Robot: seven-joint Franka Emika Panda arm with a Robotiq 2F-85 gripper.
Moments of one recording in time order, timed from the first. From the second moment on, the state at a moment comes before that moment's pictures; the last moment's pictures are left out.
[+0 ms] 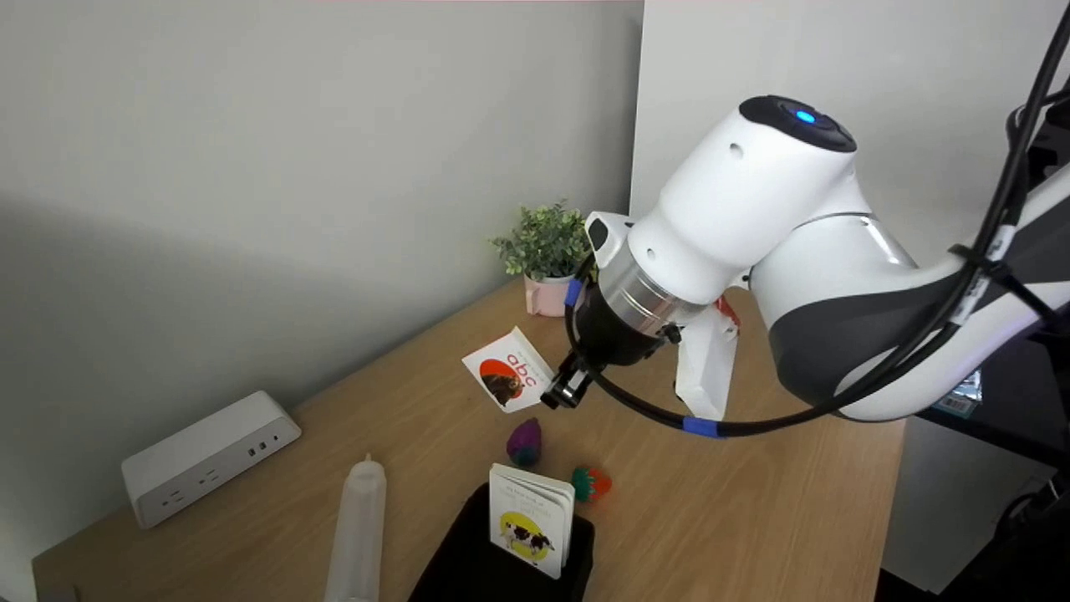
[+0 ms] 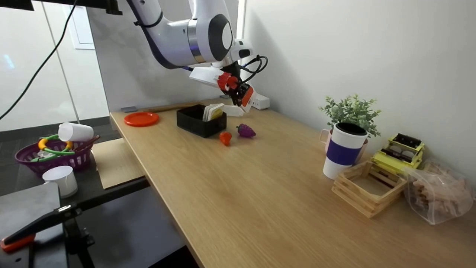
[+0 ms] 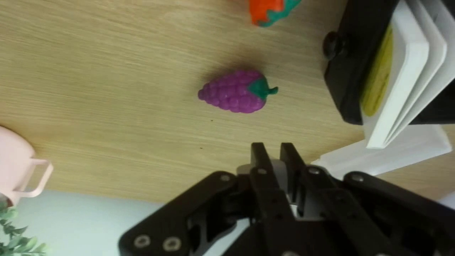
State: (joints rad) arm 0.26 0.58 0.04 -1.92 -0.41 3.03 0.41
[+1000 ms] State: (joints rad) arm 0.17 0.66 0.22 -1.84 -0.17 3.05 0.02
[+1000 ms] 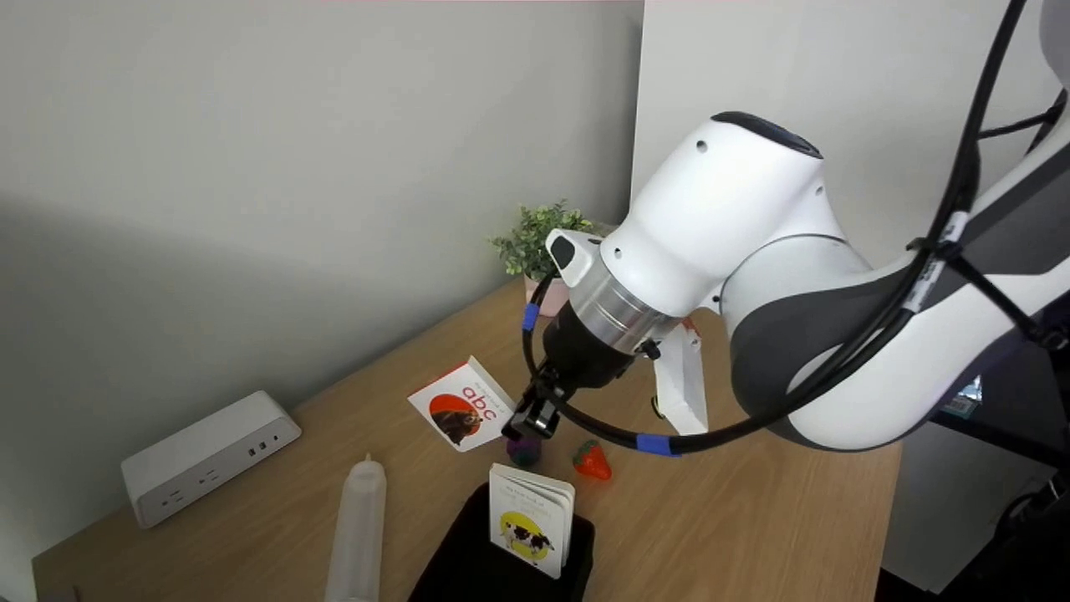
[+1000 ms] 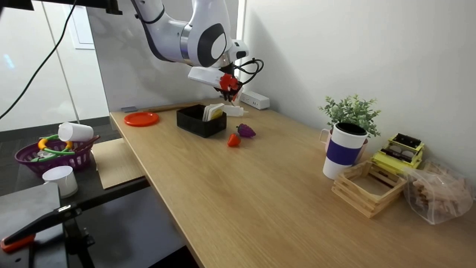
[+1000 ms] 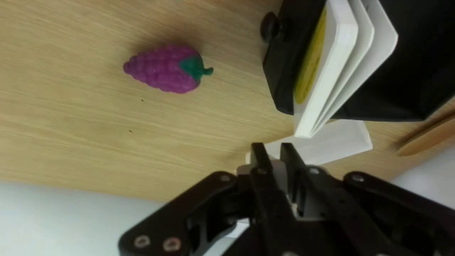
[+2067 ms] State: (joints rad) arm -0.12 0.86 0.69 -1.69 0.05 2.95 -0.23
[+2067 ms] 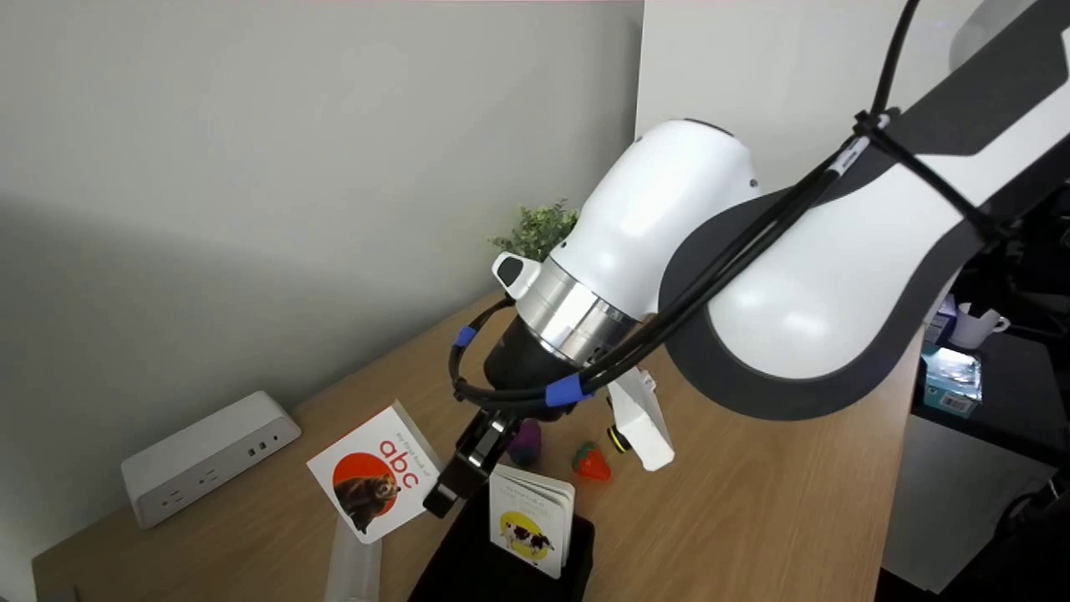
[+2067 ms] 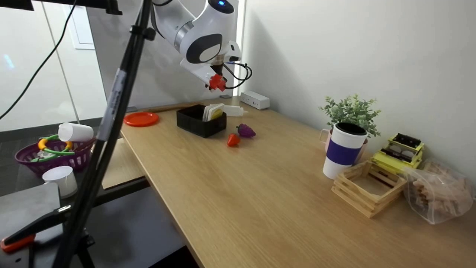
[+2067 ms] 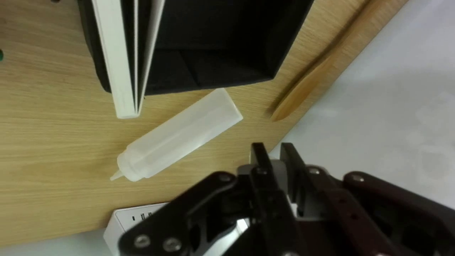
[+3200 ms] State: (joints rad) arm 0.04 0.84 0.49 -1.69 0.09 2.98 -0.01
